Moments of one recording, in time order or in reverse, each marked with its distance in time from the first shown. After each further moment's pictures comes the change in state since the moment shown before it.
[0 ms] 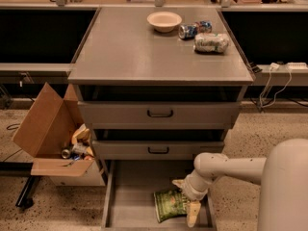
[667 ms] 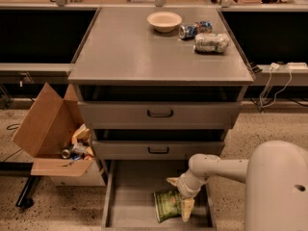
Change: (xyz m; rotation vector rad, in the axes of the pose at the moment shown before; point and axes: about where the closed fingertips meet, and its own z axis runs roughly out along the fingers) arm 0.008 -0.039 0.040 0.037 -0.021 -0.090
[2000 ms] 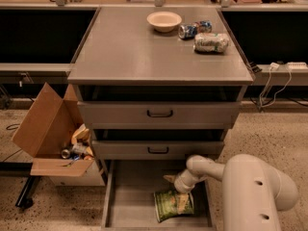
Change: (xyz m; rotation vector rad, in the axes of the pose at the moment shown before) arm 0.054 -0.059 0.081 0.040 -0.066 -0.035
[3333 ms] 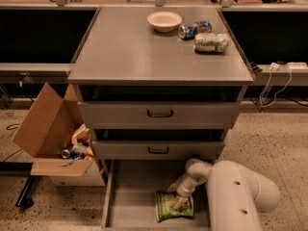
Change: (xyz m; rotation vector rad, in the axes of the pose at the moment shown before) arm 0.041 0.004 0.049 -0.058 0.026 0.057
